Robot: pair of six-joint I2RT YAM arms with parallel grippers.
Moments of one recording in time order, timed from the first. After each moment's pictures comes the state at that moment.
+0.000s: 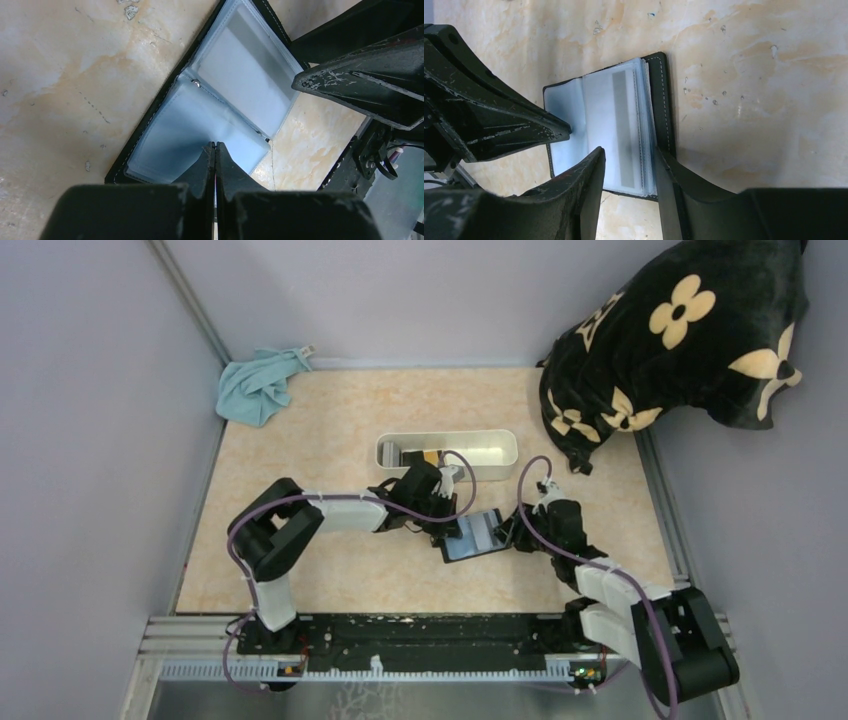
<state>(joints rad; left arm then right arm) -0.87 1.85 0.96 0.11 0.32 -0.49 0.29 1.02 0.15 0.28 -0.32 0.60</state>
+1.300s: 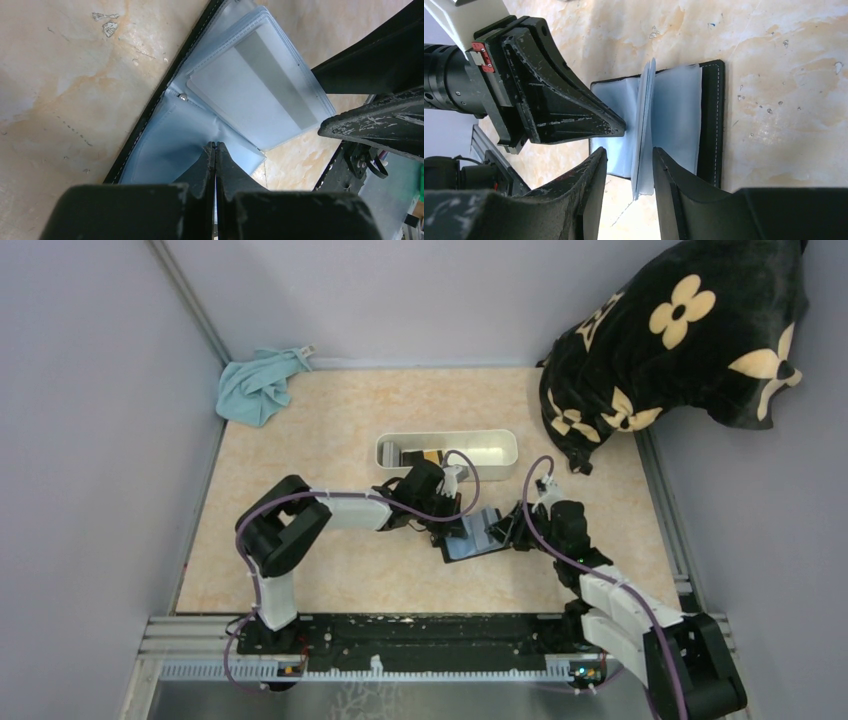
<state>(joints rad) -0.87 1.89 0.99 0.15 0.37 -0.49 0.31 0.91 0.15 0.28 -0.41 0.64</state>
